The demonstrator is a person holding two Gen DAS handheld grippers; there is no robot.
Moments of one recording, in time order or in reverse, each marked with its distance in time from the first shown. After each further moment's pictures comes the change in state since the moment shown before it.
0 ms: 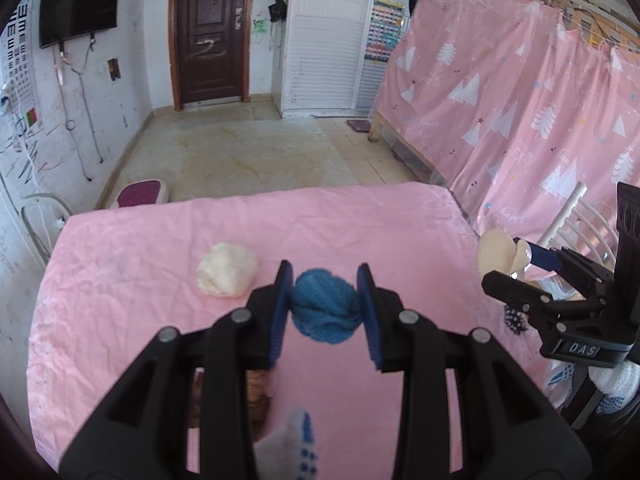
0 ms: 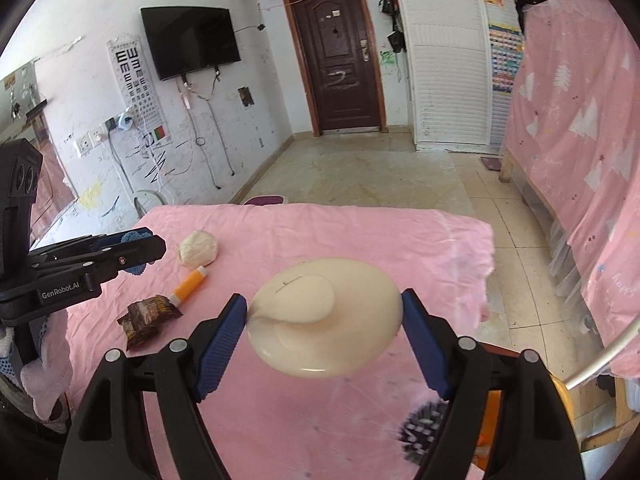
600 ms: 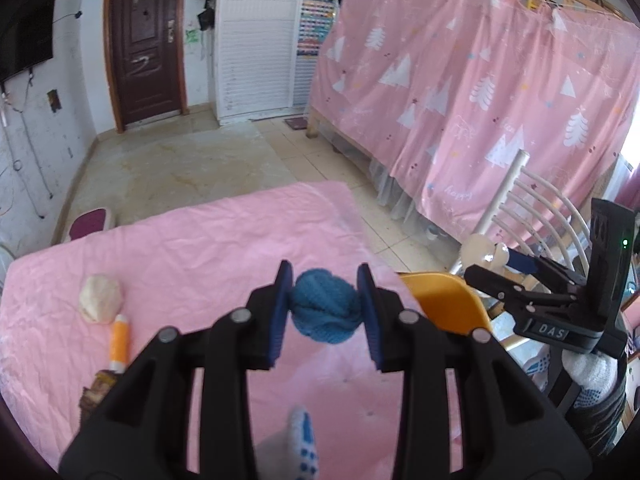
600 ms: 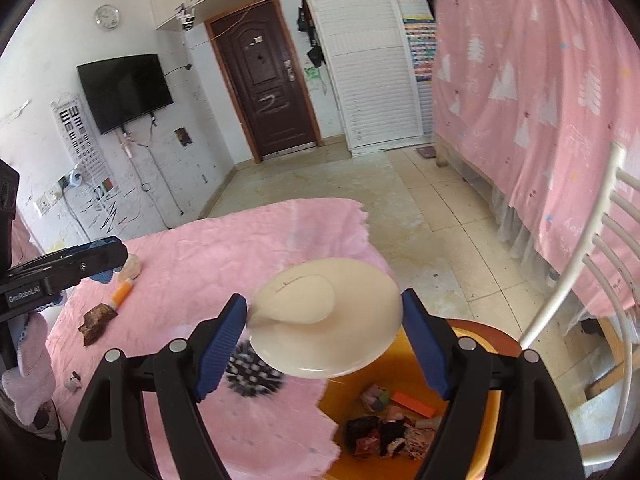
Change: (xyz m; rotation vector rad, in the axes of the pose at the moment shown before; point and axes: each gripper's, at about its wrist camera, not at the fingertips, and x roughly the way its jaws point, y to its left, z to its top) left arm 0.023 -0.124 0.010 0.146 0.014 -0.157; right arm -0.072 -0.125 -0.059 0.207 -0.071 -0.135
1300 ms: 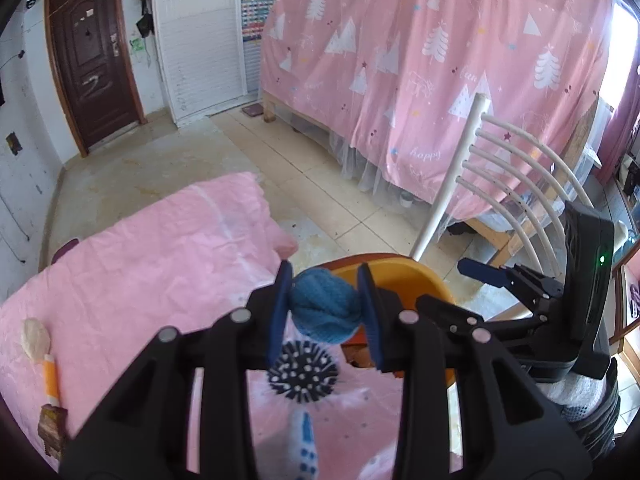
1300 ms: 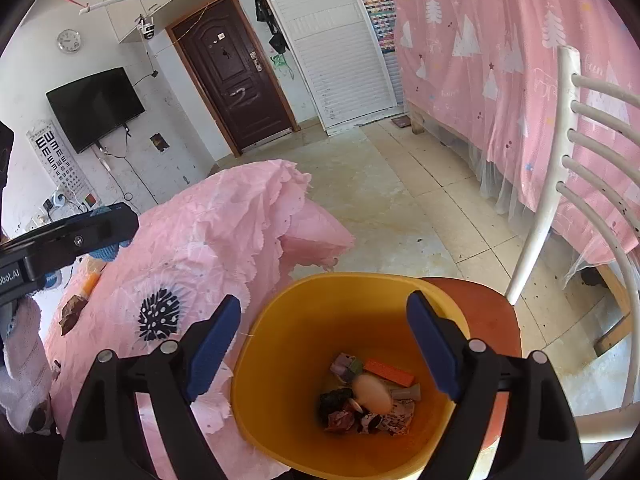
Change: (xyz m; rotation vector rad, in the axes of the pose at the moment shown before) left arm 0.065 -0.107 0.006 0.169 0.088 -0.056; right arm 0.007 -0.079 -0.043 0.130 0.051 -0.013
